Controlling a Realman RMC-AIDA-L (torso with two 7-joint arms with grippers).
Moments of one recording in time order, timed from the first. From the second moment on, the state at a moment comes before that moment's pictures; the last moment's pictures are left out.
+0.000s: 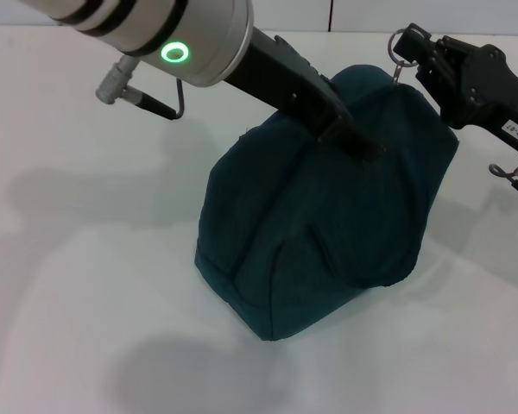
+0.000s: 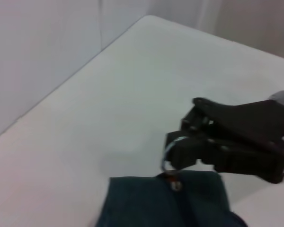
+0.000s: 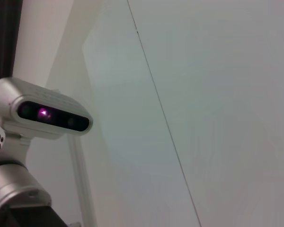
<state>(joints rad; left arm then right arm) -0.69 -2.09 1.46 1.79 2.33 1.64 -2.77 0.50 2.02 -1.54 -0.41 -0.60 -1.48 0.99</state>
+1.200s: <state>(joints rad) -0.64 -2.09 1.50 1.77 2.33 1.56 -2.68 0.50 2.02 -1.55 -0.41 -0.60 -1.48 0.99</state>
